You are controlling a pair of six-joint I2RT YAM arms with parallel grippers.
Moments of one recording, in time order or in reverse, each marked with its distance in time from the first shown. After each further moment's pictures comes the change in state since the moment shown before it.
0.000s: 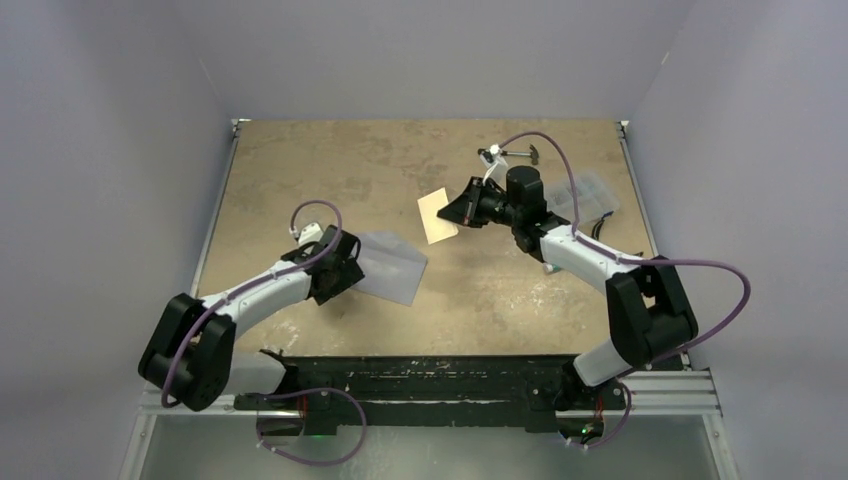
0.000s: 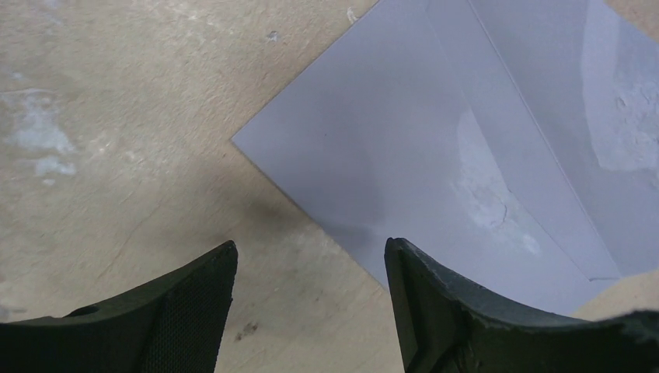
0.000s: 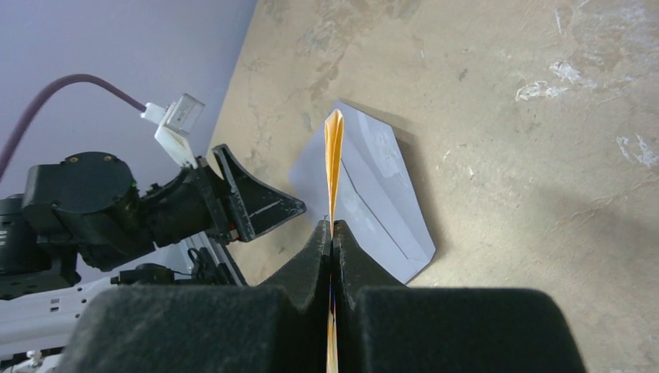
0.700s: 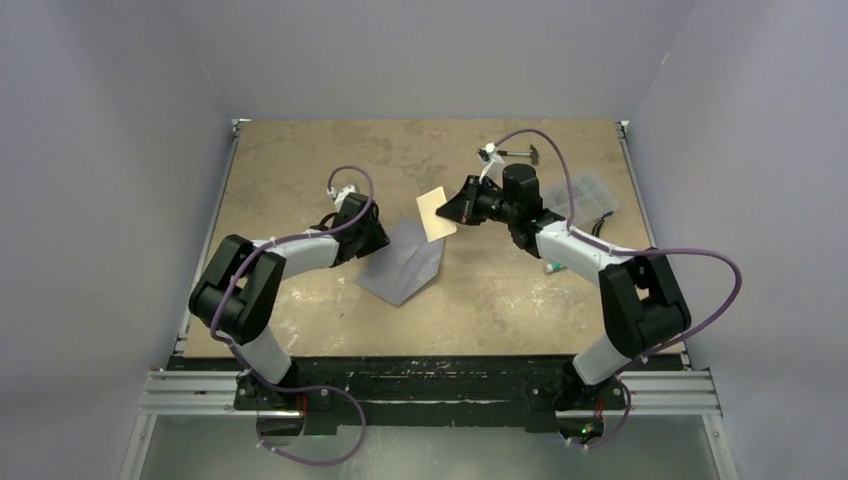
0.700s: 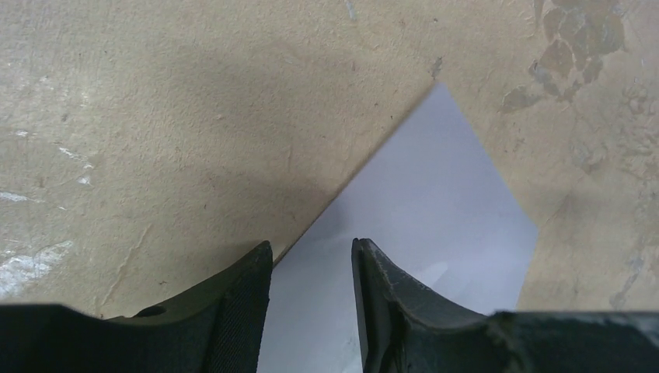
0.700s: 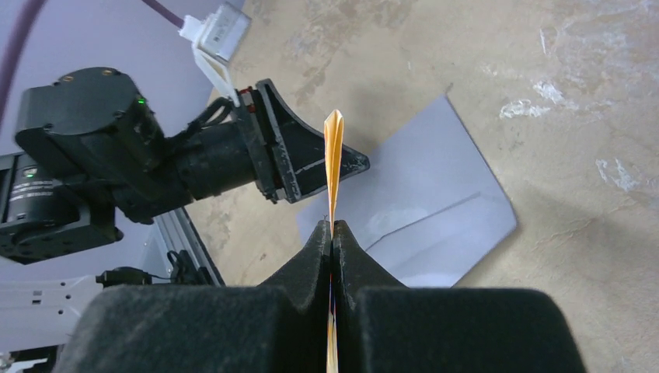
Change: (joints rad) left arm 0.030 0.418 0.195 0.520 0.193 0.212; right arm 0.000 0.060 0.045 0.004 0.002 -0.059
